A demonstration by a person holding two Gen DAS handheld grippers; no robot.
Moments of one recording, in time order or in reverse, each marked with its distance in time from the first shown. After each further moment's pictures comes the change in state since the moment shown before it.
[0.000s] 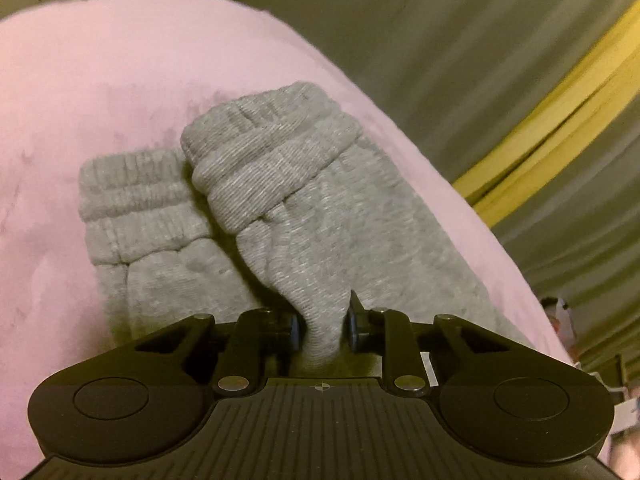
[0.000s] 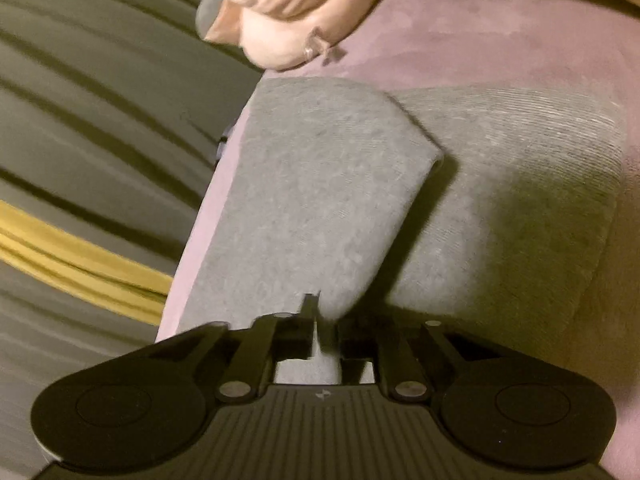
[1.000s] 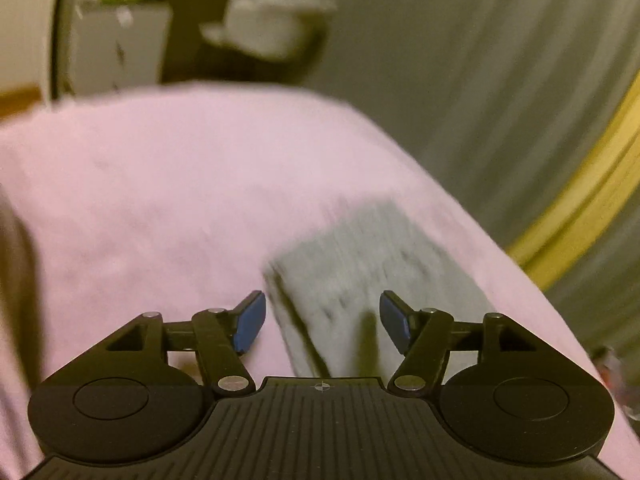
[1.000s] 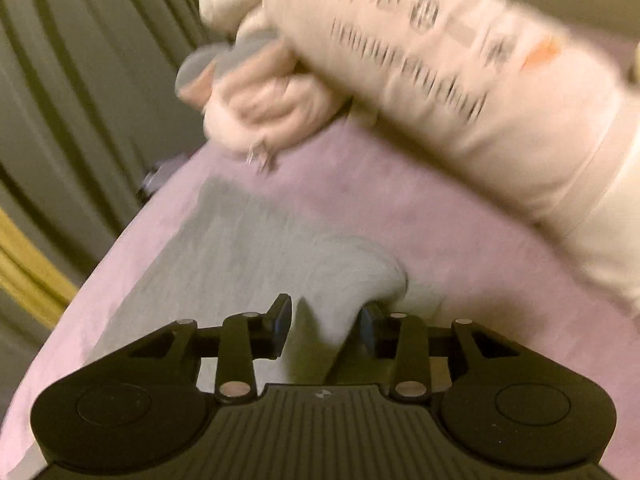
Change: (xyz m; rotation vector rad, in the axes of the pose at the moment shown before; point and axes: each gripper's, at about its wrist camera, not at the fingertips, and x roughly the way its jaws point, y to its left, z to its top) left arm -0.100 0.038 0.011 0.023 -0.268 0.230; right arm -0.112 0.027 -0.002 -0.323 -0.254 -0.375
